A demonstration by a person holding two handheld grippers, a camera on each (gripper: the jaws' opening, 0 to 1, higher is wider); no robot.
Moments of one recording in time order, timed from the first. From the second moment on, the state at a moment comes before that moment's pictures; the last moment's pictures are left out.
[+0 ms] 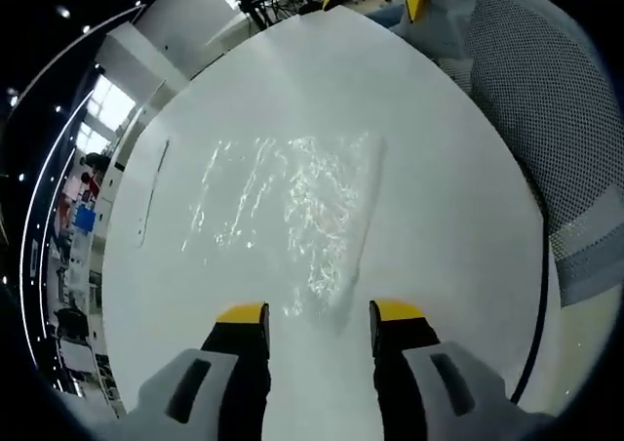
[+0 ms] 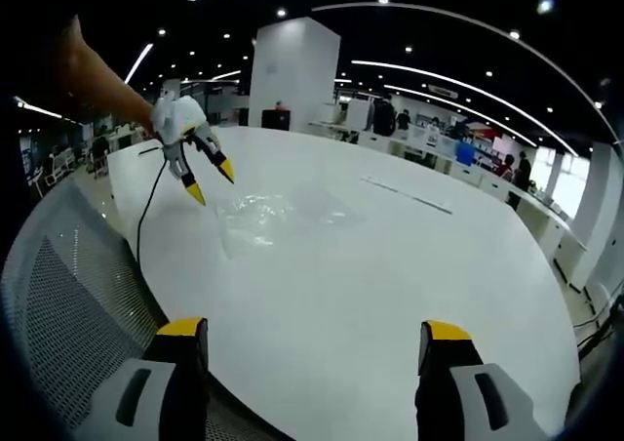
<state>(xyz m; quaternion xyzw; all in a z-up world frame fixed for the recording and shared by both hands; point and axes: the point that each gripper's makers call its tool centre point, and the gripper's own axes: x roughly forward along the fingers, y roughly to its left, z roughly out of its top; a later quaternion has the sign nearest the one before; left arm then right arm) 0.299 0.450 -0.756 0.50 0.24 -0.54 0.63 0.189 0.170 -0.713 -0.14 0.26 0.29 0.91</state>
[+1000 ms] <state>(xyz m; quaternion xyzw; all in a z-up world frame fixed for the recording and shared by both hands) 0.296 0.450 -0.777 0.49 0.30 -0.61 0.54 0.189 0.167 -0.716 -0.16 0.27 0.29 0.91</state>
